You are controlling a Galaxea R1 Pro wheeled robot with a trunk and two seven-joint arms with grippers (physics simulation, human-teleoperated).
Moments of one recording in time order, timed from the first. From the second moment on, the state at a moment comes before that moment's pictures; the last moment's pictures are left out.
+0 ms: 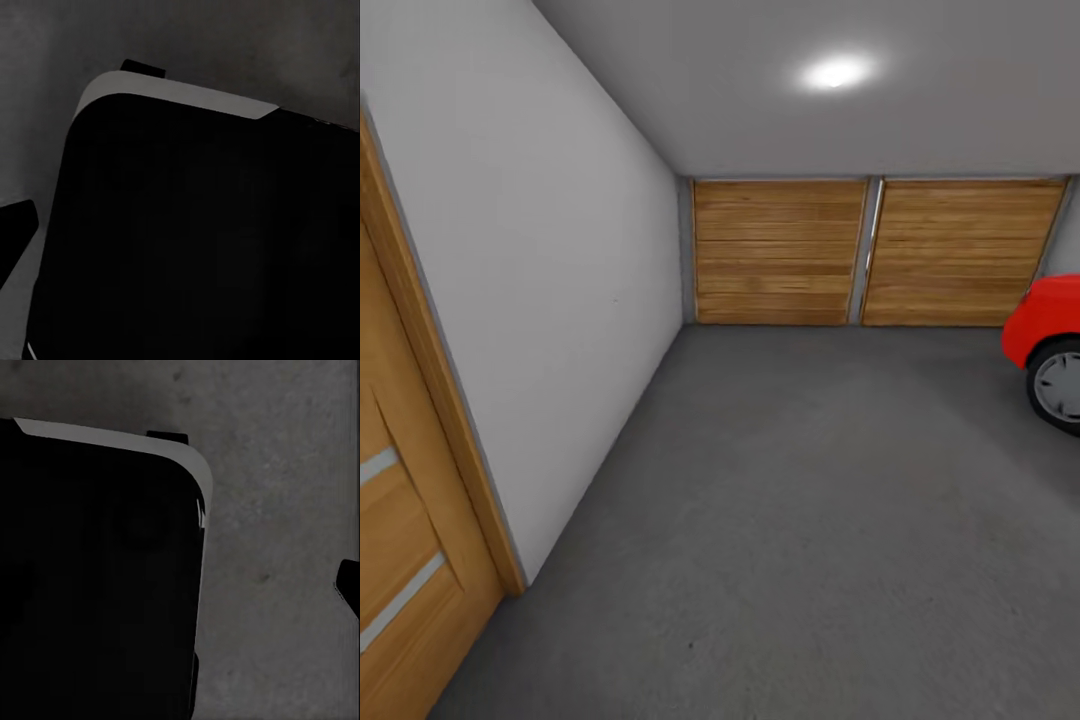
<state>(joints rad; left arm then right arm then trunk) 0.00 -0.03 0.03 -0.09 0.25 -0.05 0.00 0.00 -0.04 0.03 -0.01 0.05 -0.16 -0.01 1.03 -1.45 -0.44</state>
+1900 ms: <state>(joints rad) 0.00 -0.03 0.03 -0.08 0.35 -0.05 0.01 0.00 -0.05 0.03 -0.02 0.05 -0.16 -0.02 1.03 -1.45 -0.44</state>
